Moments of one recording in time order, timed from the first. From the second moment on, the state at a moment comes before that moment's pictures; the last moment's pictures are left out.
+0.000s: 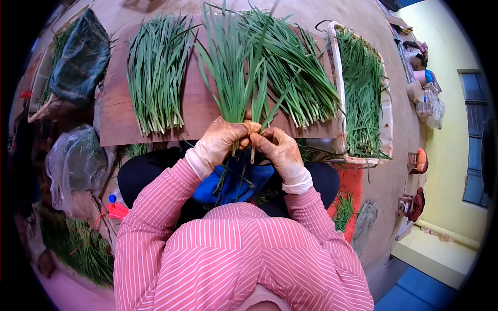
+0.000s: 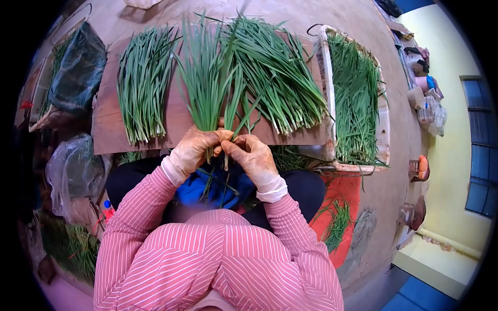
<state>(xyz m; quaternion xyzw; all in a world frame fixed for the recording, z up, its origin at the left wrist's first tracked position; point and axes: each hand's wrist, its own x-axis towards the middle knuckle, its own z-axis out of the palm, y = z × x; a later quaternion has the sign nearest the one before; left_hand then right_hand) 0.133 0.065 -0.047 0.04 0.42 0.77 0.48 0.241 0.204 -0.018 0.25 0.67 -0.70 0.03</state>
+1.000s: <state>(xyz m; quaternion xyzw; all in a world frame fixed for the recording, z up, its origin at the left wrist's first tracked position) 0.134 0.071 -0.084 -0.04 0.47 0.71 0.52 0.258 0.192 -0.074 0.38 0.55 -0.74 0.08</state>
